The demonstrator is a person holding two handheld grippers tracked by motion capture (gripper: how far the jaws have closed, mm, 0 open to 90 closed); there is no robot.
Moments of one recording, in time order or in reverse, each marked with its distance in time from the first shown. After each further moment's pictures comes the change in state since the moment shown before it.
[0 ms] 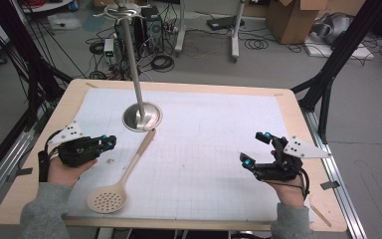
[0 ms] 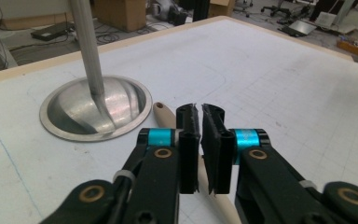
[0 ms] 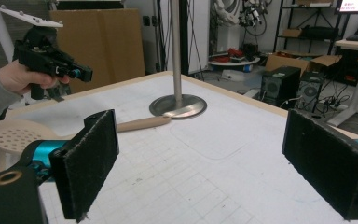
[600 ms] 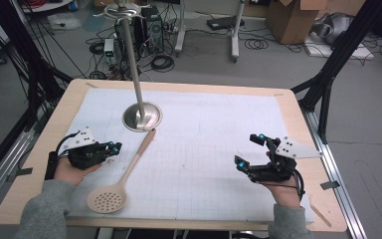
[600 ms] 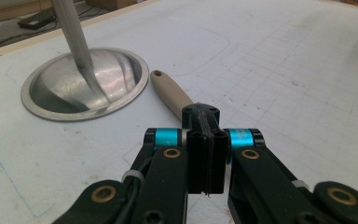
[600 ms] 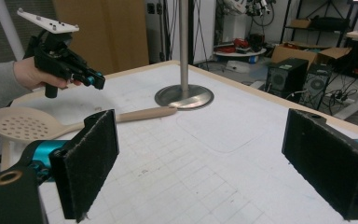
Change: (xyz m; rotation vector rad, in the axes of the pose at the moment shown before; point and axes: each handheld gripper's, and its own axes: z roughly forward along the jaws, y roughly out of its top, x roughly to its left) left arm 0.007 -0.023 0.022 0.092 -0.013 0.083; right arm 0.007 -0.002 0.009 0.047 0.018 -0.017
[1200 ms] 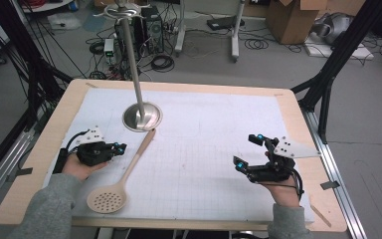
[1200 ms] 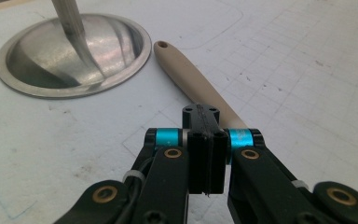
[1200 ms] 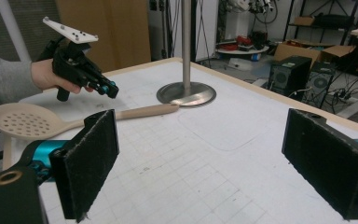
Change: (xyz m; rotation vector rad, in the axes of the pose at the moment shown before) left arm 0.012 -0.011 0.027 0.090 -0.029 -0.054; right arm 0.000 -0.001 0.003 0.011 0.010 -0.011
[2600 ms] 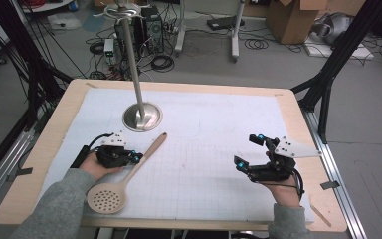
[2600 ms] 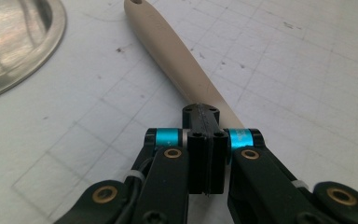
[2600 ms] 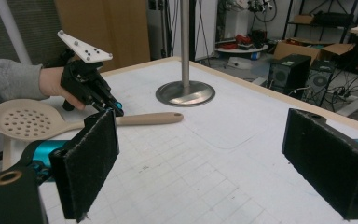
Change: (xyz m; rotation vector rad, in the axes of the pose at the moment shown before) left arm -0.020 0.008 0.042 0.142 -0.161 0.085; right arm -0.002 -0.001 -0.002 0.002 -0.005 0.009
